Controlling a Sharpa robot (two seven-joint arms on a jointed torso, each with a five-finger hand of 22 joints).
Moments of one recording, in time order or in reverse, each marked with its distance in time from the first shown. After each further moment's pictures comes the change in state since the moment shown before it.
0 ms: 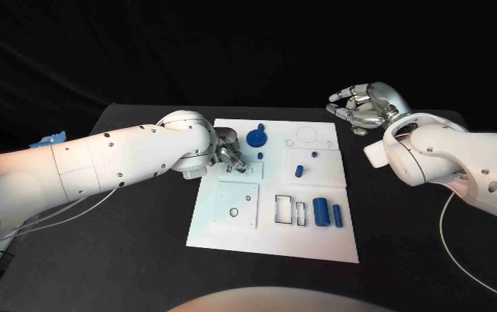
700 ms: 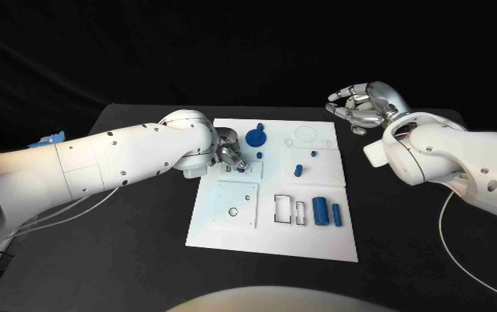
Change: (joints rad) left arm 0.002 0.020 -0.004 -0.023 0.009 0.023 -0.012; left_hand -0.051 0.014 -0.016 -0.016 -0.005 0.017 -0.017 0.017 0.026 0.022 -0.014 0.011 0.014 0.002 -0.009 0.010 0.000 0.000 0.019 -0.005 0.004 0.027; right arm 0.000 -0.002 0.000 0.002 -0.002 0.001 -0.001; right_hand -0.011 0.000 0.003 -0.003 0.006 0.000 0.000 0.000 -0.002 0.000 0.000 0.000 0.000 0.000 0.000 -0.006 0.000 0.000 0.000 0.000 -0.004 -0.002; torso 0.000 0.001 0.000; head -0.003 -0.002
